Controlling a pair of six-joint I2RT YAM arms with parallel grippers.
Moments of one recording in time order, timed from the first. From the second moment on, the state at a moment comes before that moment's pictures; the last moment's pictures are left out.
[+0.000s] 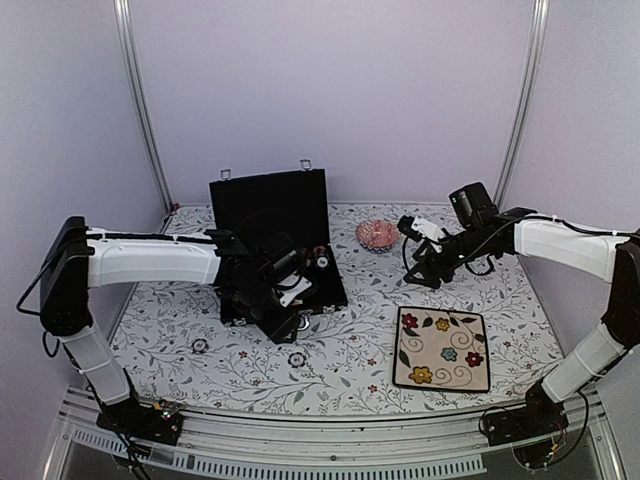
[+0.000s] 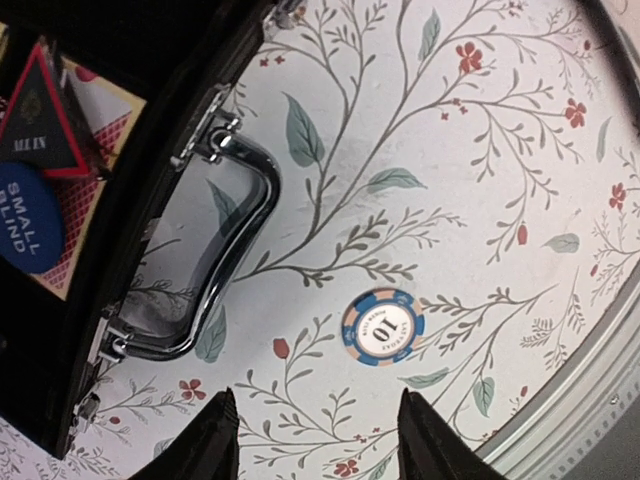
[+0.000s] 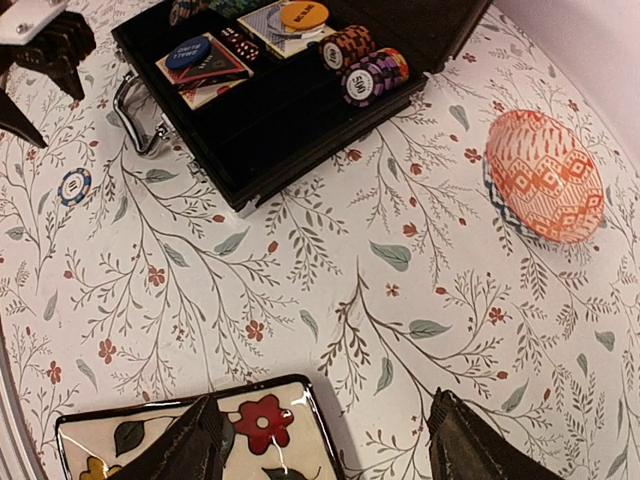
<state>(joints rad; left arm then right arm) -0.93 1.72 1.22 -0.78 0.05 -0.15 0.47 1.54 1.11 -0.50 -0.41 -0.54</state>
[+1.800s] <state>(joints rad) -0.47 1.62 0.88 -0.90 -0.01 -0.48 0.35 1.47 0.93 -0.33 -0.51 -0.54</state>
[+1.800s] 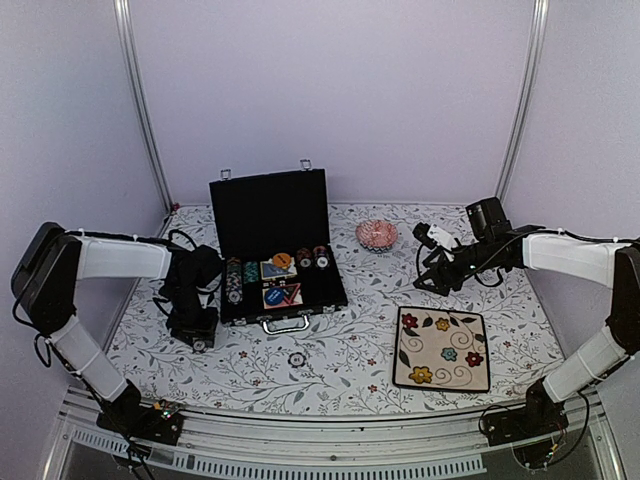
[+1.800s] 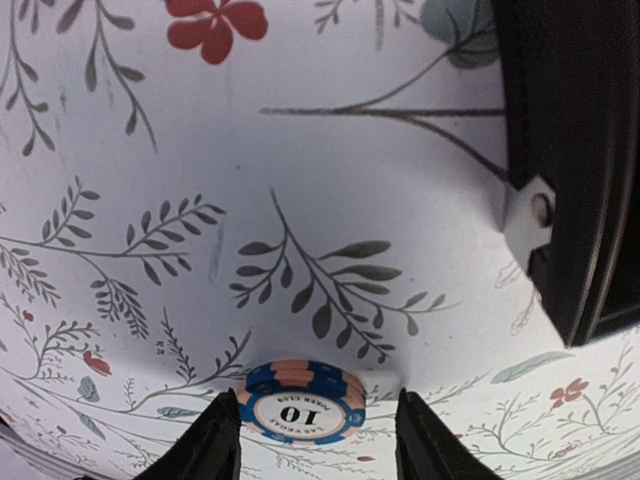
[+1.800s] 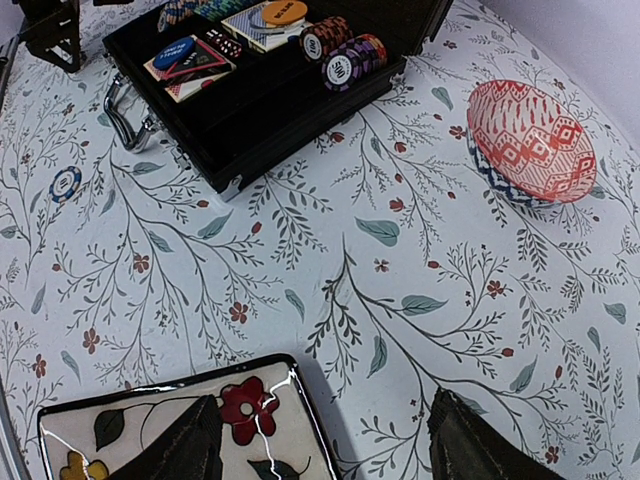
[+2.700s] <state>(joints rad) -0.90 1.83 1.14 -0.94 0.09 -0.44 0.35 1.50 0.93 -0.33 -0.53 -0.55</state>
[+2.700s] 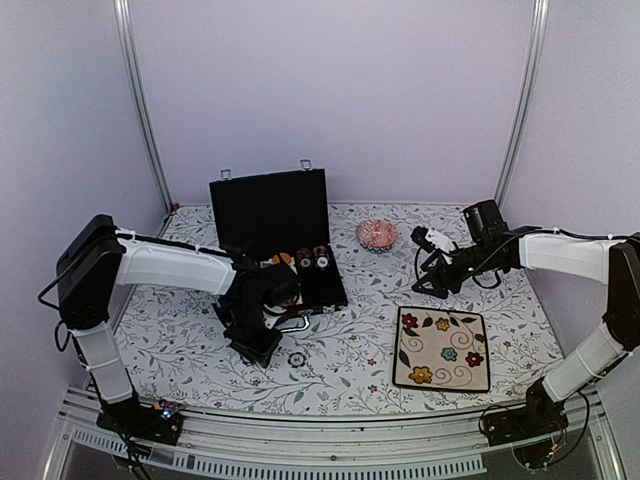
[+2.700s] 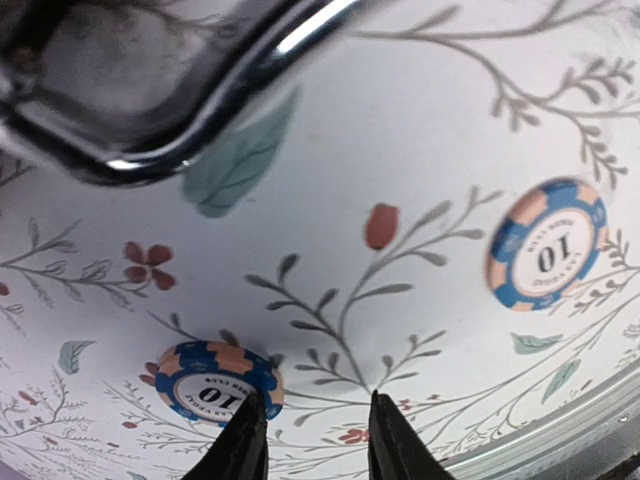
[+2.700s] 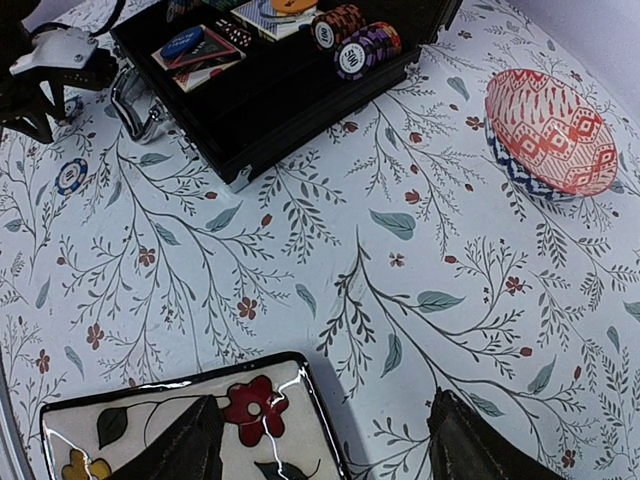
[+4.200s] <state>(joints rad) -0.98 2.06 1.45 -0.96 0.17 -0.18 0.35 1.51 0.93 -0.34 -0.54 -0.56</state>
